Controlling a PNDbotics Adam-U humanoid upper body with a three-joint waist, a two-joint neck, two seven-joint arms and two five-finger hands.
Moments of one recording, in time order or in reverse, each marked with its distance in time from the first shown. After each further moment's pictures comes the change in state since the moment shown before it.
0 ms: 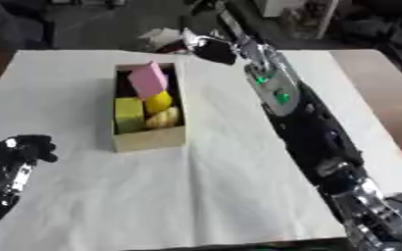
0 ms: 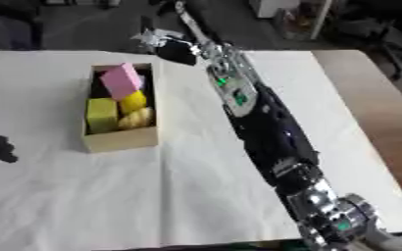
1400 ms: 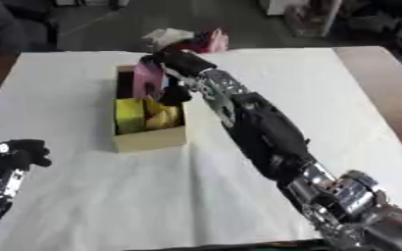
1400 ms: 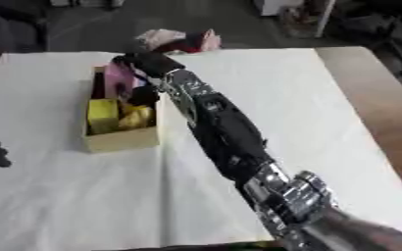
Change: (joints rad) left arm 0.000 -0.001 -0.013 0.000 0.007 0.002 -0.012; right arm -0.295 0.172 0.000 0.643 0.802 -0.057 0.128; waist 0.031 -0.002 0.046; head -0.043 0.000
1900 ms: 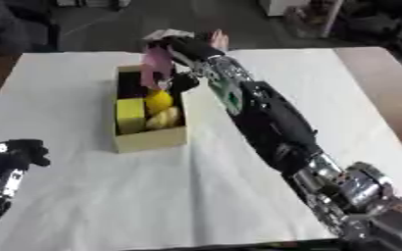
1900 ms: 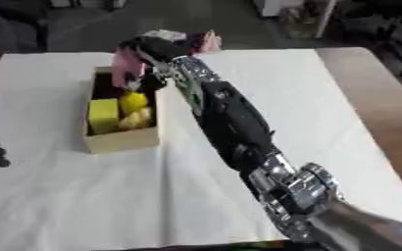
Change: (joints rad) left arm 0.000 0.000 0.000 0.000 0.000 0.000 0.000; right arm -0.014 -0.013 -0.009 -0.010 -0.070 0.025 0.028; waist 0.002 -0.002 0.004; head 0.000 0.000
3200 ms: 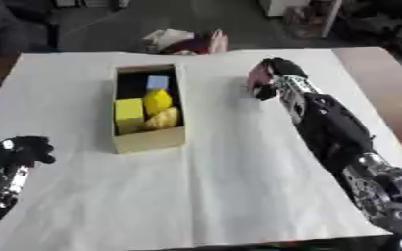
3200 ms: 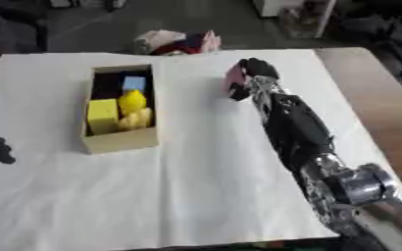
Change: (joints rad) left arm 0.000 0.000 0.006 0.000 -0.005 -0.003 0.005; right arm 0.049 -0.221 -0.212 0.247 0.074 0.385 -0.170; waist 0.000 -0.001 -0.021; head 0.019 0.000
